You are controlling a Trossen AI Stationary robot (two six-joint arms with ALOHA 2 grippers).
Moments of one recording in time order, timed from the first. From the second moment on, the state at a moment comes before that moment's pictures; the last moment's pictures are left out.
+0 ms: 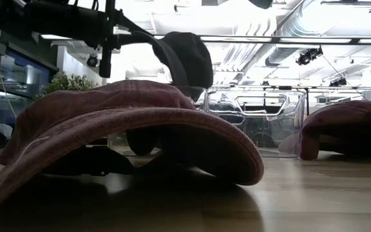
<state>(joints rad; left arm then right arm) -0.08 1.17 0.42 0.82 -0.45 -1.23 -0.16 1.34 1.59 -0.99 -0.29 0.11</state>
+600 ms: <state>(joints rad) -0.08 1.35 0.42 0.85 -0.46 -1.29 -0.16 1.34 1.59 -0.99 -0.29 0.11</state>
